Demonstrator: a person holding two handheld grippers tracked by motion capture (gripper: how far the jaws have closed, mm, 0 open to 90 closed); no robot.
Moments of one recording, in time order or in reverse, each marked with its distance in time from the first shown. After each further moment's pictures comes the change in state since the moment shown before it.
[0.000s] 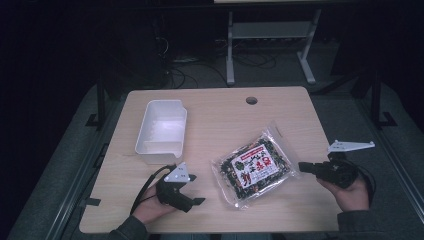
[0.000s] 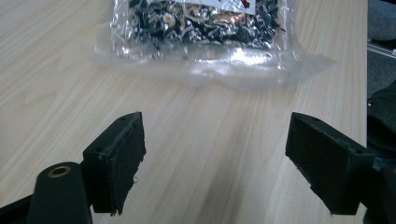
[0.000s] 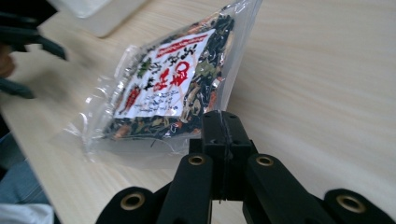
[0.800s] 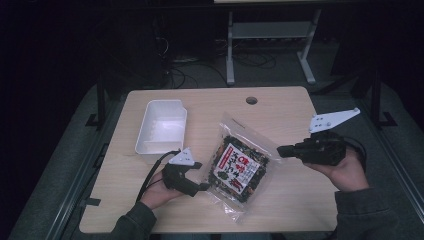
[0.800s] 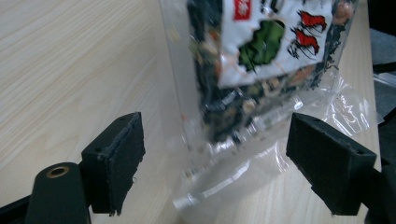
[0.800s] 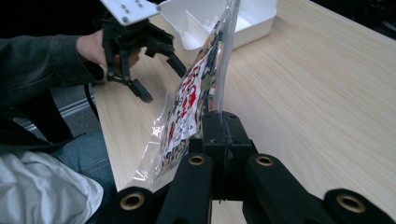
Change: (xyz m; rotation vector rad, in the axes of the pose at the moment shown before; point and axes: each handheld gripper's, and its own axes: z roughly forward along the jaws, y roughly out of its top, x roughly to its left) left arm 0.028 0.027 0.013 -0.054 -0.050 -0.052; right arm 0.069 0.093 -0.016 0.030 0.210 -0.357
